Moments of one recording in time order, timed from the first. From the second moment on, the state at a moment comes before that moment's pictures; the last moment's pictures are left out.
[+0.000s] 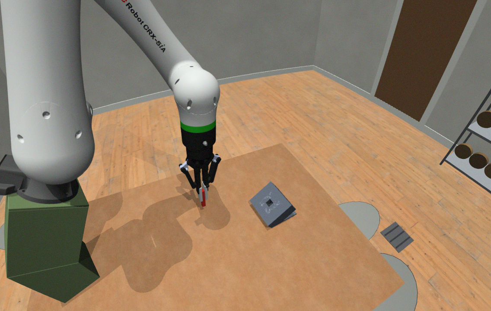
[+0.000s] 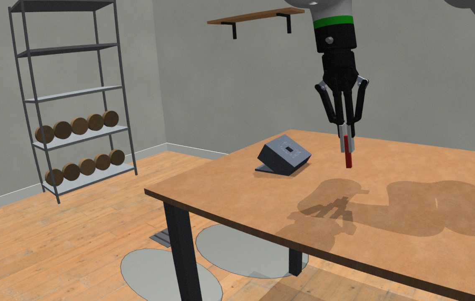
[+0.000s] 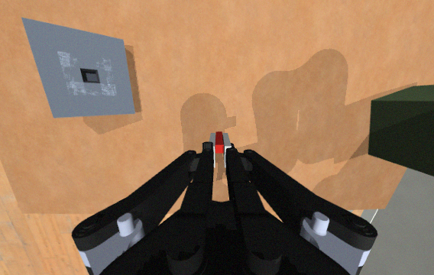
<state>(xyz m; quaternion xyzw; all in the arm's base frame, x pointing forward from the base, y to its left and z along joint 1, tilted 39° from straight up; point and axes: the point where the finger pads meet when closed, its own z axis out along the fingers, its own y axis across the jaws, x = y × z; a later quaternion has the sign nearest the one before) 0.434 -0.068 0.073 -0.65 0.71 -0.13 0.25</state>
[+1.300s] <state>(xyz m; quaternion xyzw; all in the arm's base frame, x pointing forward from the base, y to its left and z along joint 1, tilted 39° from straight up) 0.416 -0.083 0.059 -0.44 0.84 -0.04 0.33</state>
